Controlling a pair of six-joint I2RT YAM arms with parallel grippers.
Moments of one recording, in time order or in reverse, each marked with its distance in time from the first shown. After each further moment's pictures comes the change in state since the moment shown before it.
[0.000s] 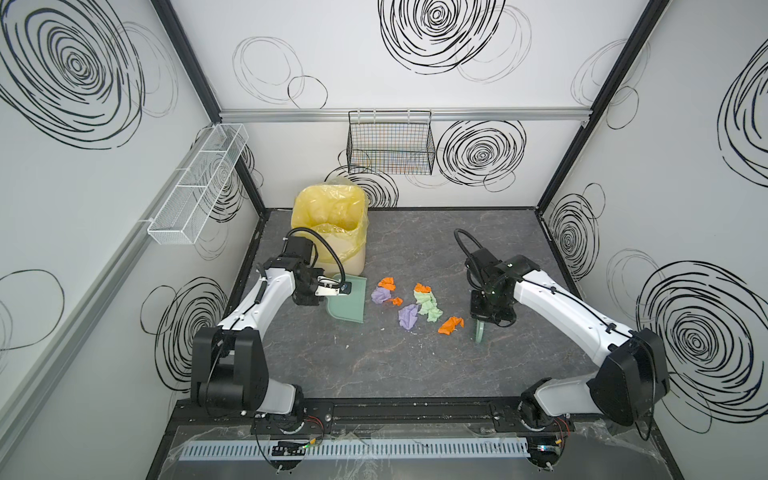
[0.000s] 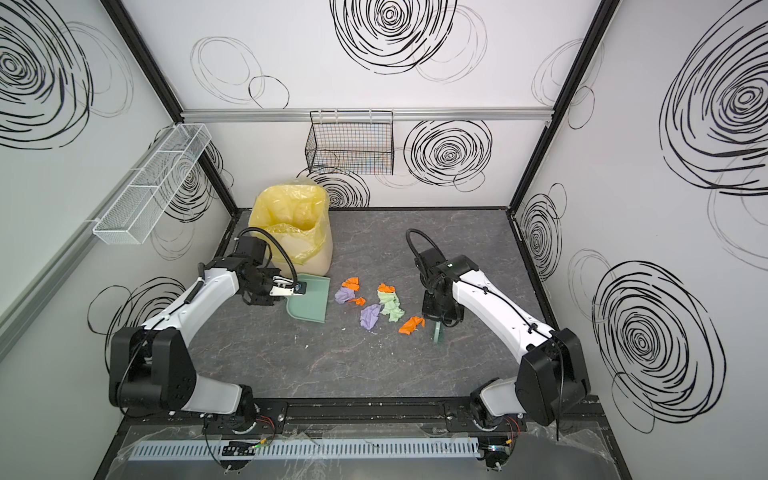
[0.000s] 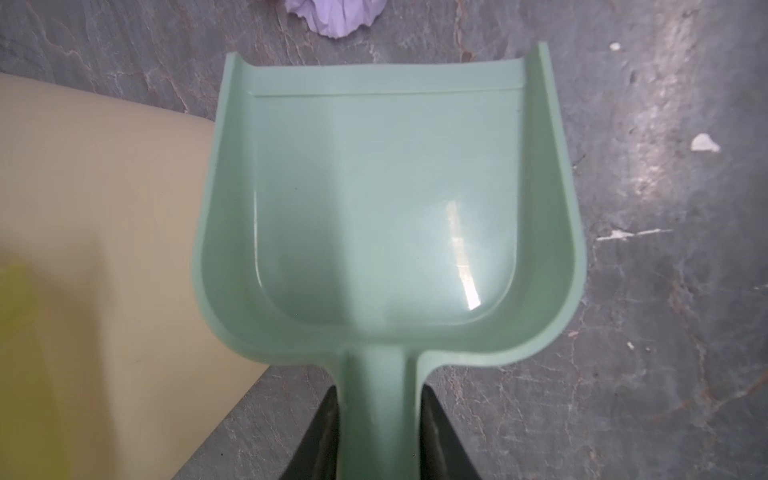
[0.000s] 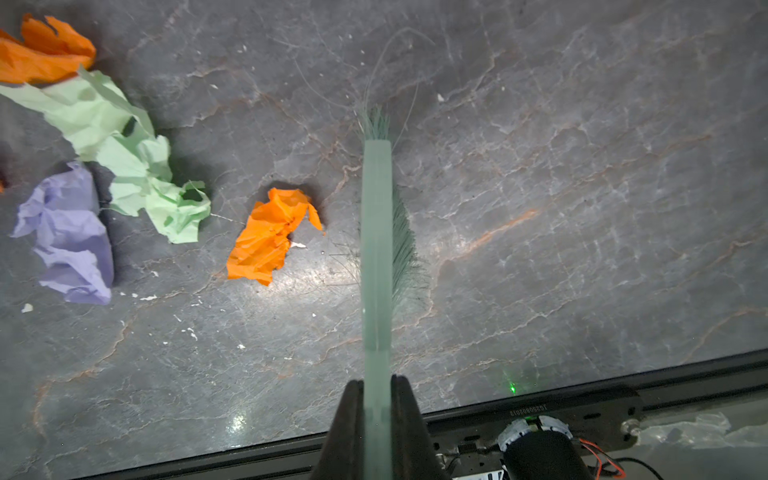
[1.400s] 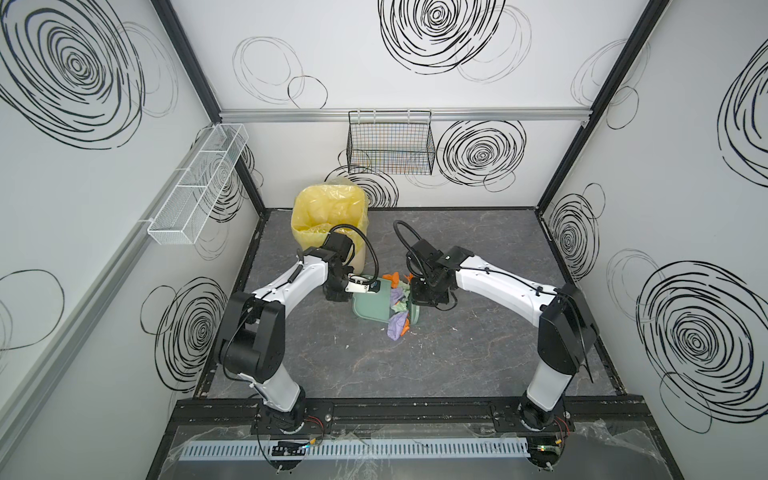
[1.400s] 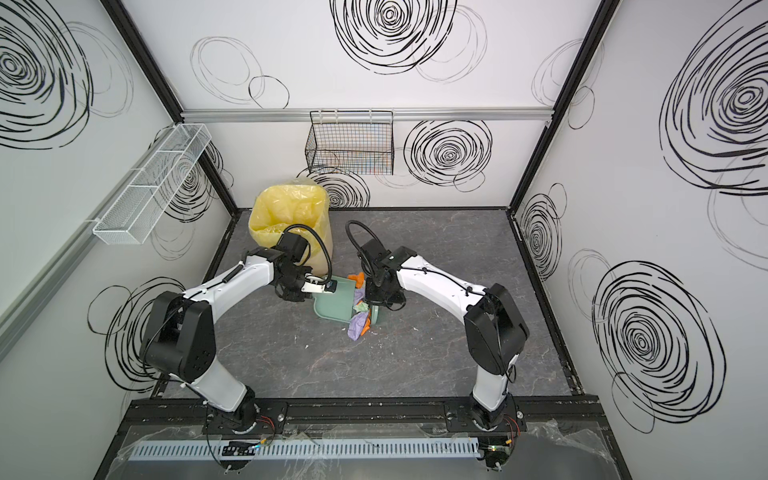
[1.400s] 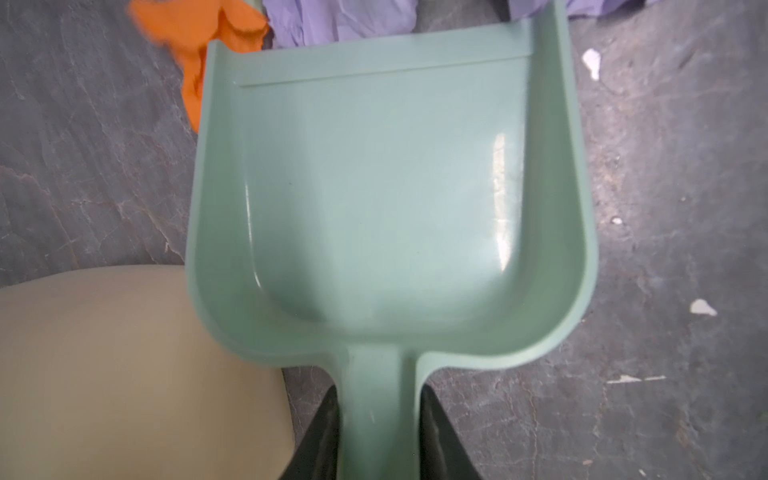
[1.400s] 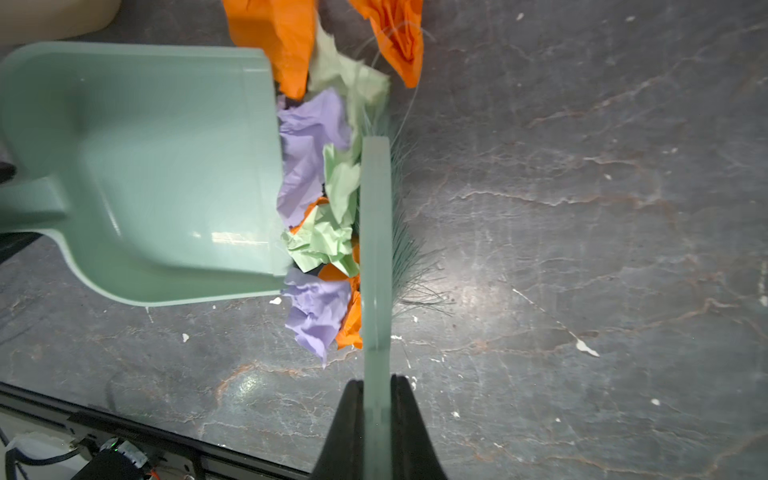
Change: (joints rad) left arm -0.247 0.189 0.118 0.003 -0.035 -0.195; right arm 0.275 0.370 0.294 0.286 -0.156 0.066
